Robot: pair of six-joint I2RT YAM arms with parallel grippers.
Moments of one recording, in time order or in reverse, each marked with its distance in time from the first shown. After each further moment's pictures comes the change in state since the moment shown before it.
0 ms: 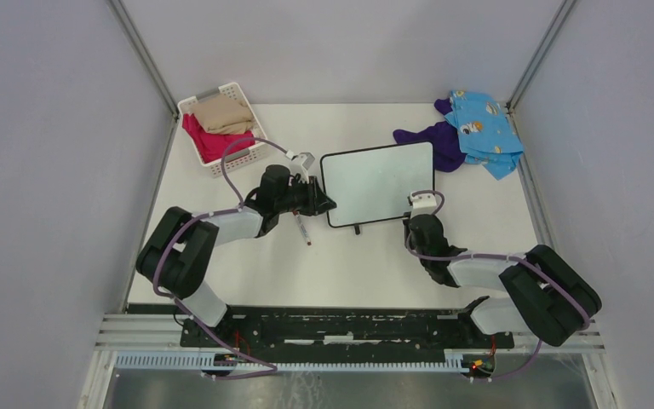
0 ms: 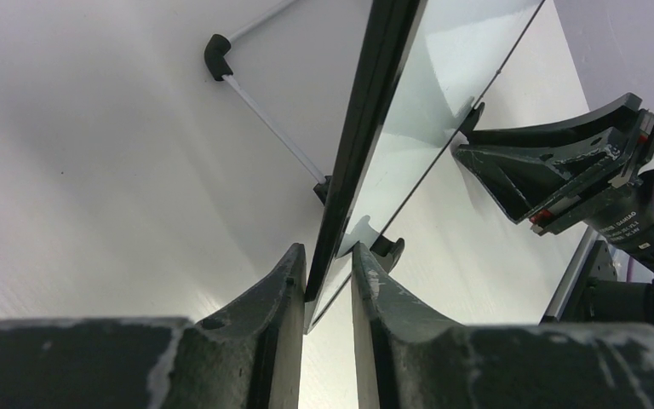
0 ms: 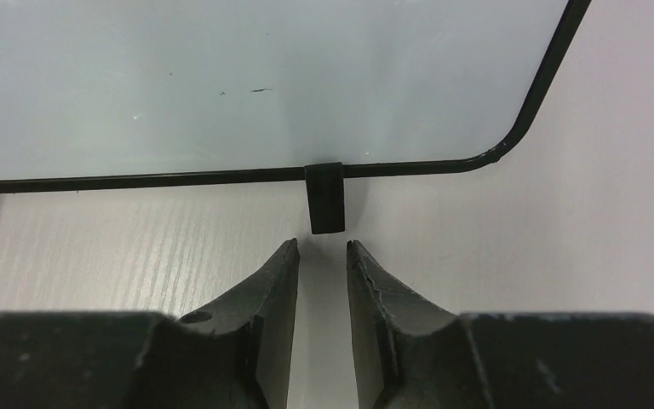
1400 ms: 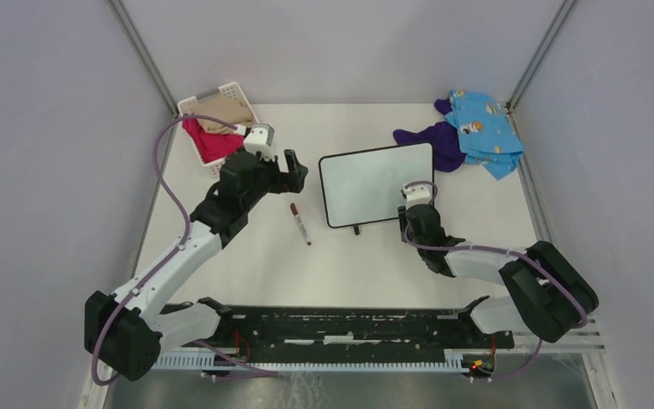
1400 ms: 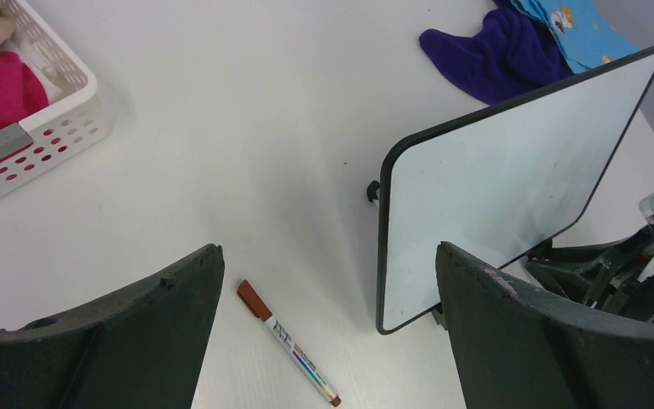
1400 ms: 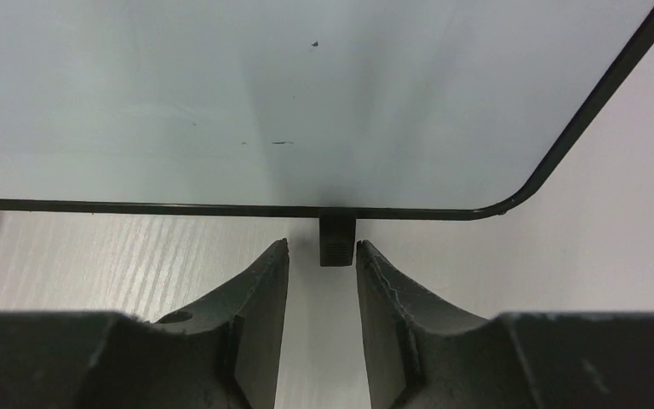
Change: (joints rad) left arm -0.004 -0.505 0.155 -0.494 -0.524 0.178; right arm -0.026 0.010 0.099 -0.124 -0.055 -0.072
